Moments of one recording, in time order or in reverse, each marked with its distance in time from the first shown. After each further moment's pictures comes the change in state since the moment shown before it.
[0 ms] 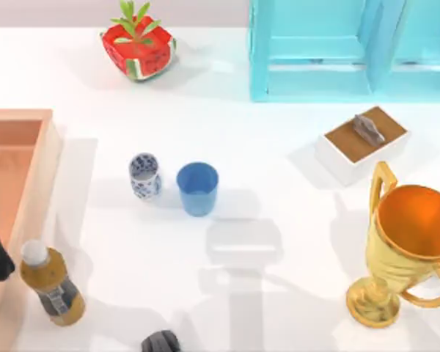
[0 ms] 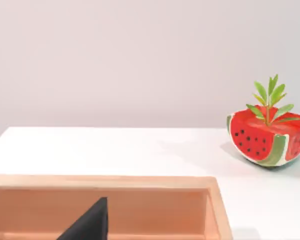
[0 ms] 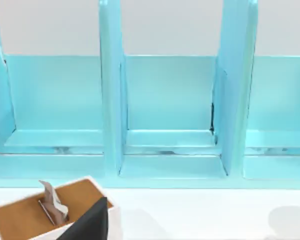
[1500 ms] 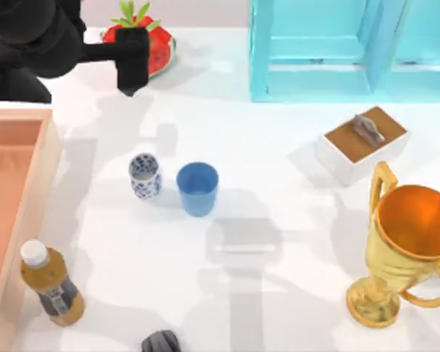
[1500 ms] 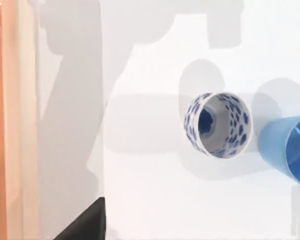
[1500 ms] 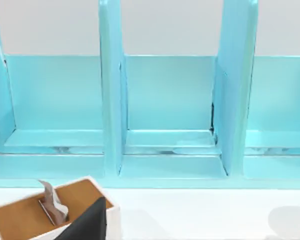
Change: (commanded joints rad) left arm -0.352 1.695 1.601 -1.100 0.001 -0.332; right arm 0.000 0.000 0.000 0.000 0.000 0.000
